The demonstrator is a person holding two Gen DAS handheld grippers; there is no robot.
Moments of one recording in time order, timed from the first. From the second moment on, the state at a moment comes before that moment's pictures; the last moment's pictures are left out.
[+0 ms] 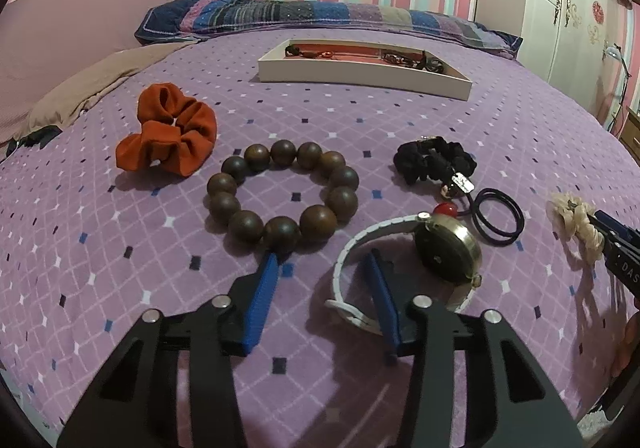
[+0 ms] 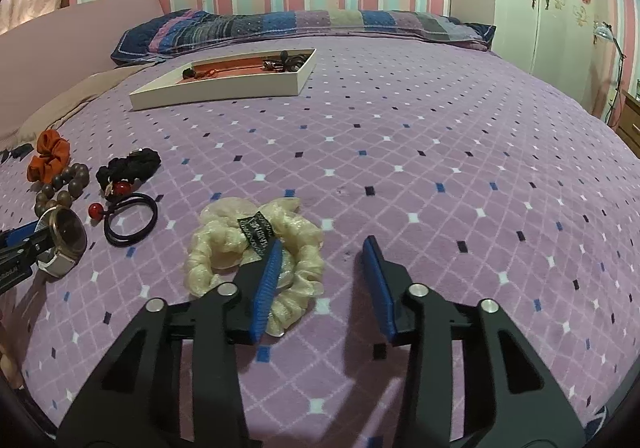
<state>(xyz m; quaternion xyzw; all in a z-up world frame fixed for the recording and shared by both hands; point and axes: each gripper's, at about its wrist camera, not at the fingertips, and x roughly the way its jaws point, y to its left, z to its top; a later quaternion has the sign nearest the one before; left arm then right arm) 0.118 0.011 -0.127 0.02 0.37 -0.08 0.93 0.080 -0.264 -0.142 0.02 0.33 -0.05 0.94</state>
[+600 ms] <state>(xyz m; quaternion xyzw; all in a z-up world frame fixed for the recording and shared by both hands) 0.112 0.002 -0.123 0.03 0.37 -0.10 0.92 0.075 -0.262 -0.138 0.04 0.33 -0.02 0.94</state>
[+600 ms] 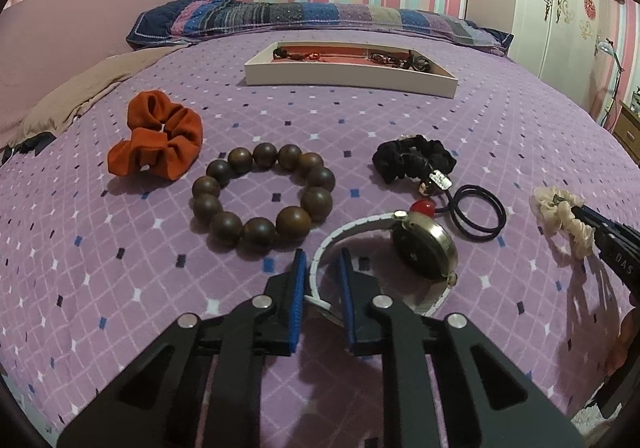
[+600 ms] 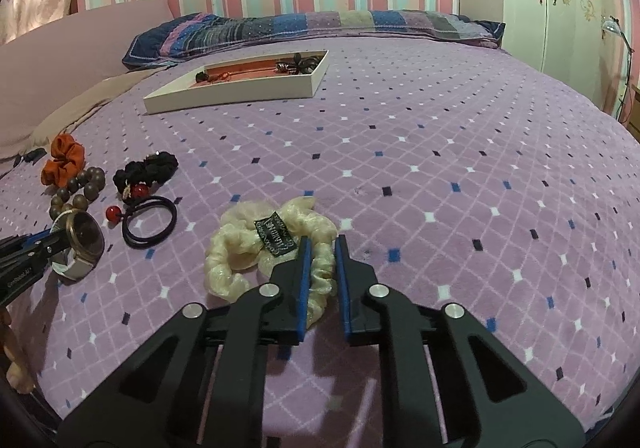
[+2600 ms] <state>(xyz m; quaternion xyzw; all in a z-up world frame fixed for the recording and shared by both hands) 0.413 -0.024 -0.025 0.04 0.33 -0.05 0.94 0.381 -0.223 -0.050 0.01 0.29 -0.03 0.96</state>
